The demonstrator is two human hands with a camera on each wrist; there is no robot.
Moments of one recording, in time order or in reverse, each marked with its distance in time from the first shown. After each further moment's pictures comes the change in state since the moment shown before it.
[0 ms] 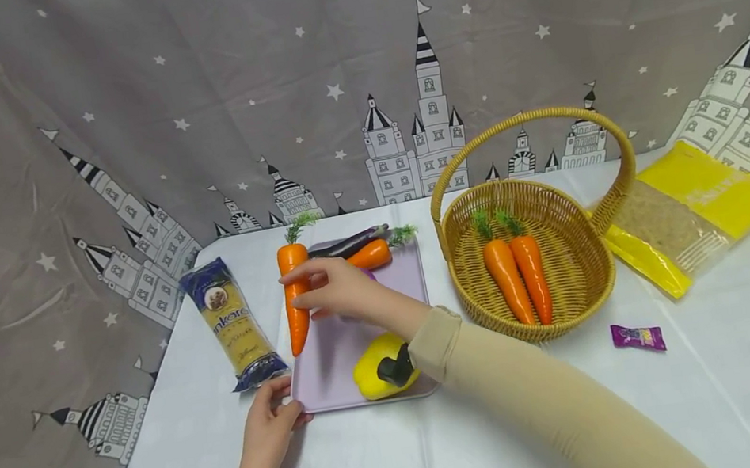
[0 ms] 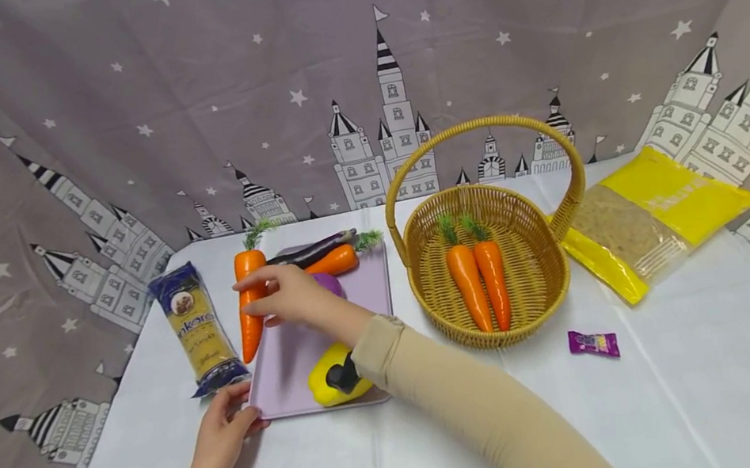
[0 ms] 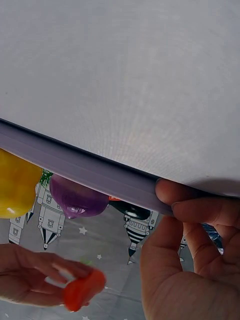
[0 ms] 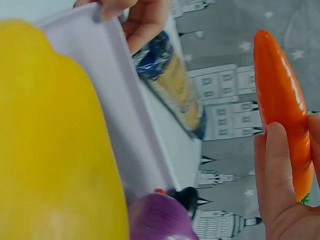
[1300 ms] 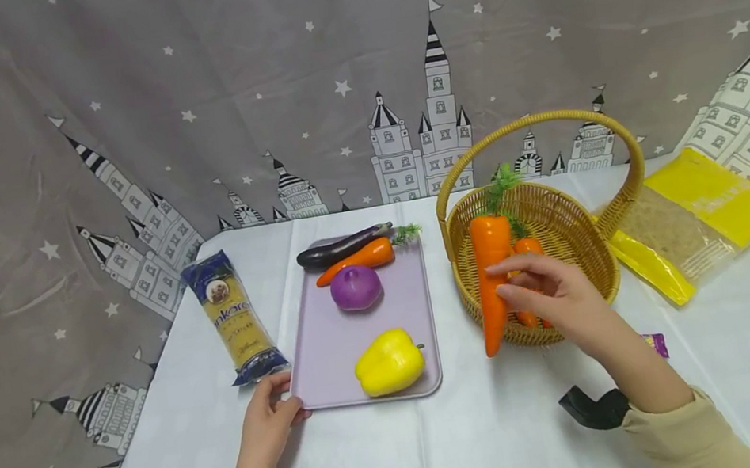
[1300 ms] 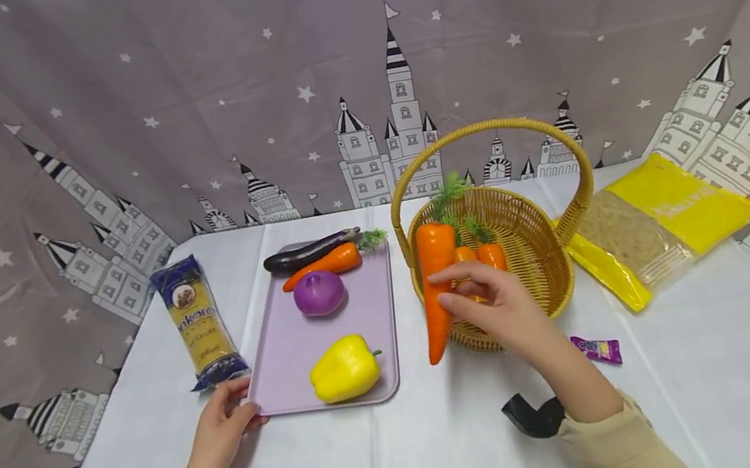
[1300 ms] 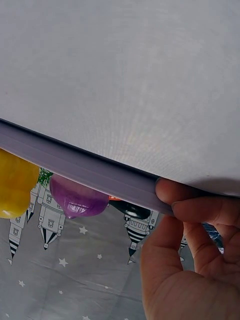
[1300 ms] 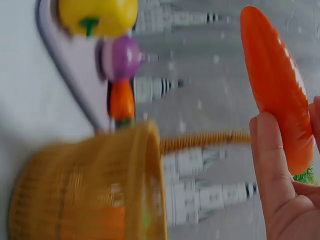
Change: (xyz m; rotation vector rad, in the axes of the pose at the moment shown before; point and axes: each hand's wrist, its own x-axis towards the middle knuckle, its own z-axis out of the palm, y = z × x) left_hand -0.001 -0.004 -0.002 -0.022 -0.004 0.055; right_hand -0.188 0.026 -0.141 -0.134 0.310 -0.209
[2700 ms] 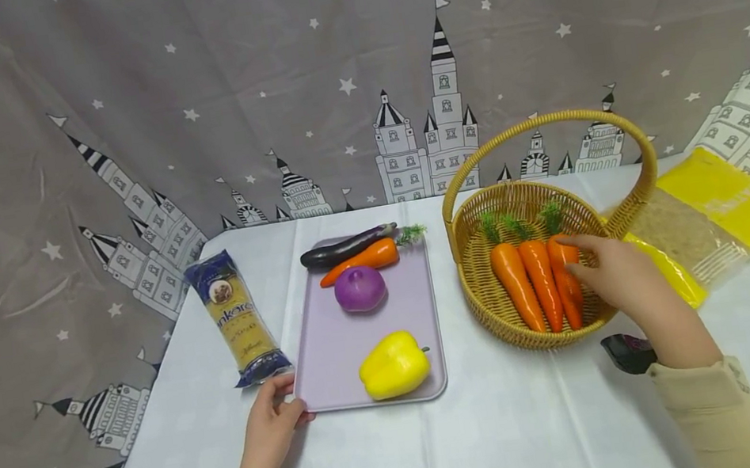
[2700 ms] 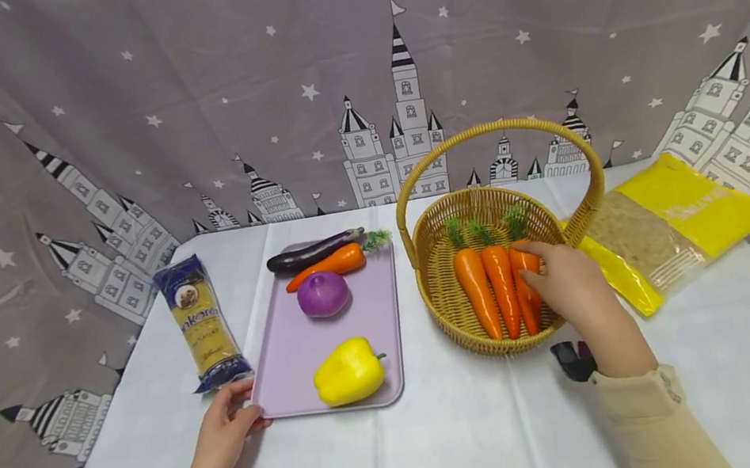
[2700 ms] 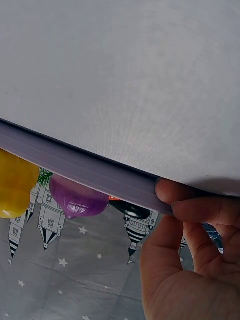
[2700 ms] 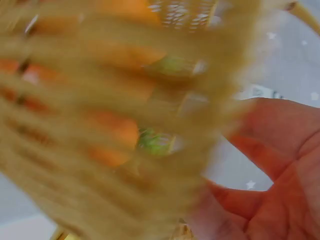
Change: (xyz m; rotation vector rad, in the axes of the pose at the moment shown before) left_hand -0.001 0.002 0.001 -0.038 0.005 0.008; right_hand 0.027 0.032 -0.071 -0.828 -0.039 0.351
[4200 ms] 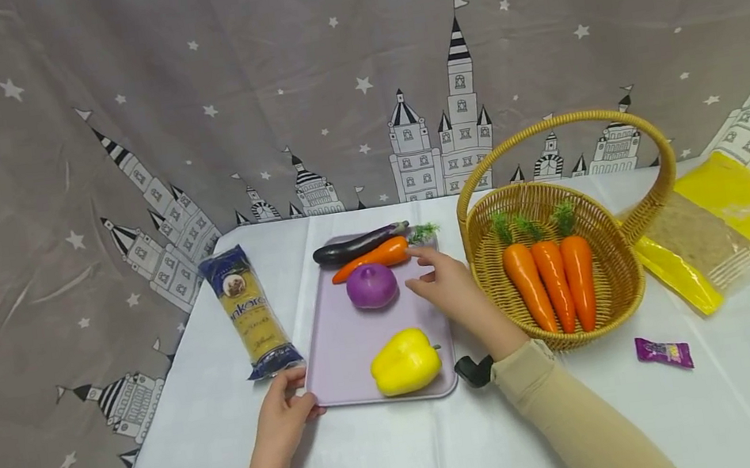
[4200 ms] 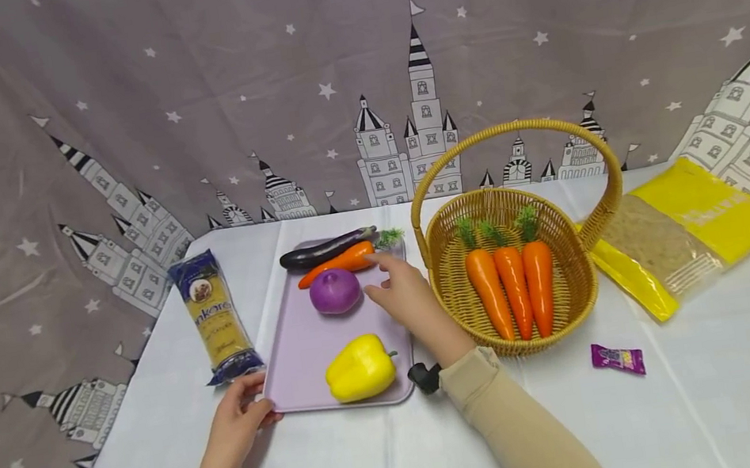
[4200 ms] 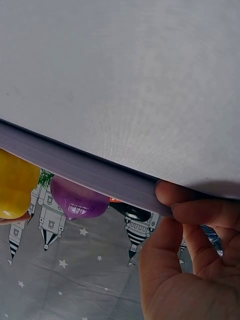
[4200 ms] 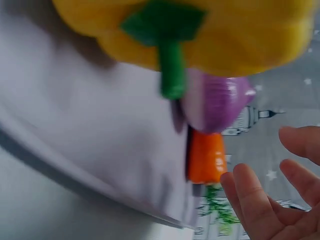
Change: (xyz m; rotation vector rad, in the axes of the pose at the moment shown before) left_hand 0.001 -0.002 -0.001 -0.036 0.000 0.029; right_hand 0.062 -0.150 0.123 0.504 0.024 -0.159
